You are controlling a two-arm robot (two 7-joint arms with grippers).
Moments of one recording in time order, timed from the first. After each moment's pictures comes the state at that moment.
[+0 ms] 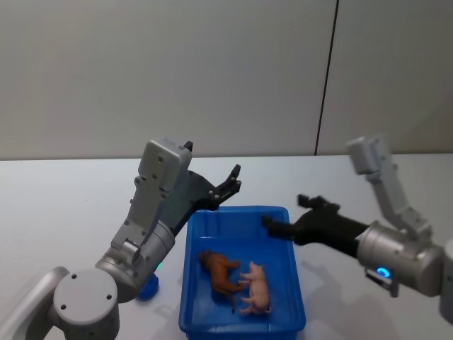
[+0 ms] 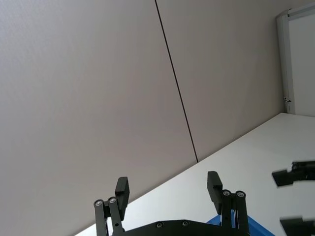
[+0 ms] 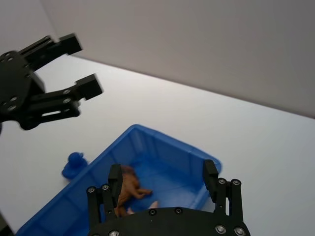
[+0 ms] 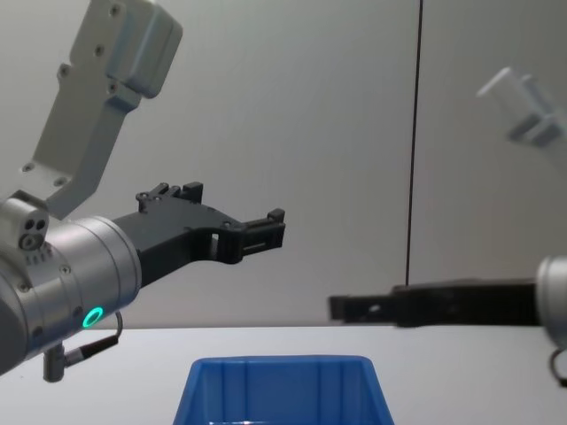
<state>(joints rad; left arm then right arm) -0.24 0.38 0.45 -1.63 -0.20 0.01 -0.01 0.23 0.19 -0.27 -1.59 0.25 0.48 0.46</state>
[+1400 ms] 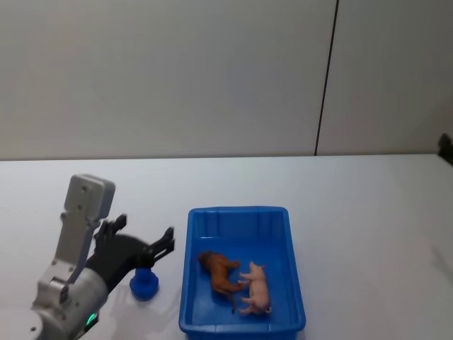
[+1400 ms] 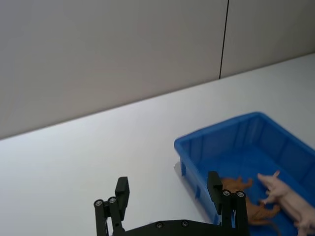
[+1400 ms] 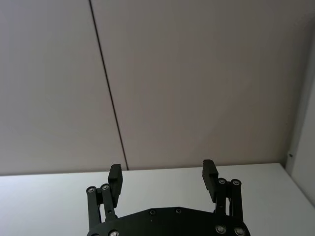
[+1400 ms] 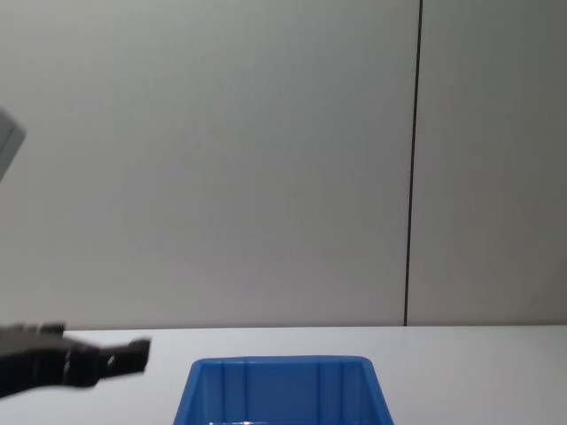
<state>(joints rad) -0.04 0.58 0.35 -1.78 -0.53 0.27 0.11 0.13 0.37 -0.02 -1.64 0.47 0.19 0.06</state>
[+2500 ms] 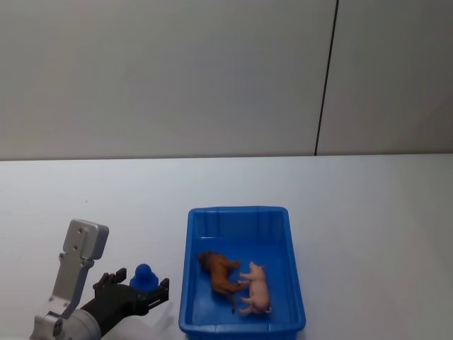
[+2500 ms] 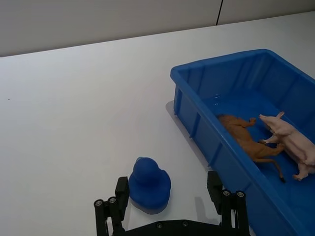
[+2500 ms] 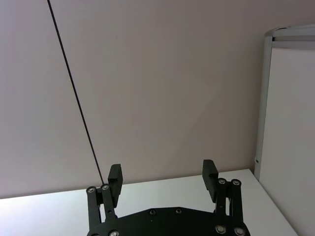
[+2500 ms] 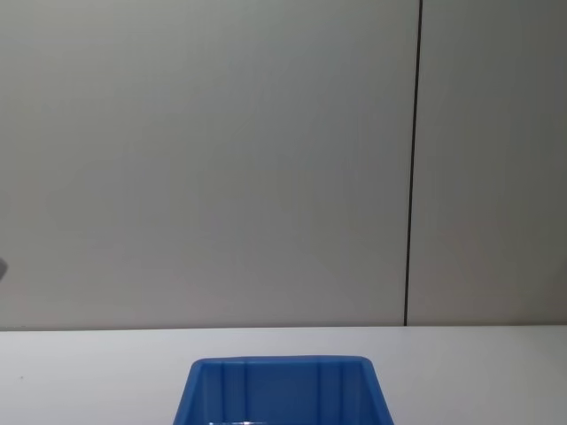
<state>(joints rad) 0.00 0.57 0.35 -1.64 -0.61 0.28 -0.01 0.13 0.39 0.02 -1.62 0.51 0.14 0.00</state>
